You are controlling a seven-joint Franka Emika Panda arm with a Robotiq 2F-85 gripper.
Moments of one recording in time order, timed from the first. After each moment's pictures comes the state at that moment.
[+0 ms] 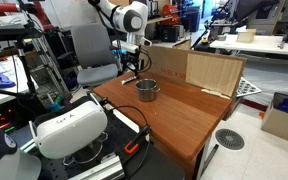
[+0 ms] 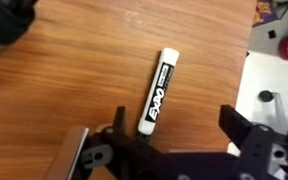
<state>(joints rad) 0.18 0.69 0.15 -1.75 0.13 2.21 -0.03</state>
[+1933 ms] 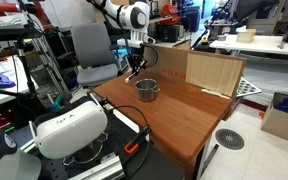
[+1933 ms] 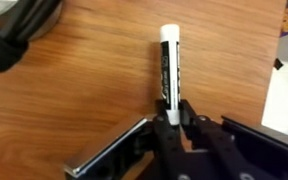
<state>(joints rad) 0.22 0.79 0.11 -1.54 -0.01 2.02 0.06</state>
